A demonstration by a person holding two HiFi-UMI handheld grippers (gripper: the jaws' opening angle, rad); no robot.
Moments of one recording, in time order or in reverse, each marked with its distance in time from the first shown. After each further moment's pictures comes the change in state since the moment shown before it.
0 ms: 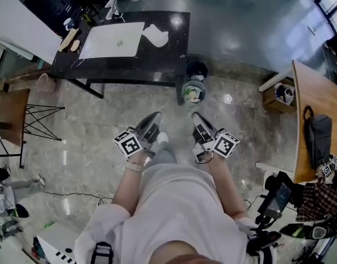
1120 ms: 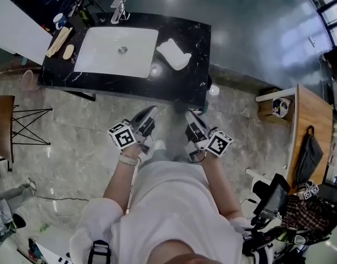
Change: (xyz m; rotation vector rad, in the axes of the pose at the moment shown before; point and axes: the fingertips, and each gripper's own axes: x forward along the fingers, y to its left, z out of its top) left arm 0.057 0.218 0.184 -0.149 0.025 -0.014; right arm 0.284 -0.054 0.015 0.013 0.078 -0.090
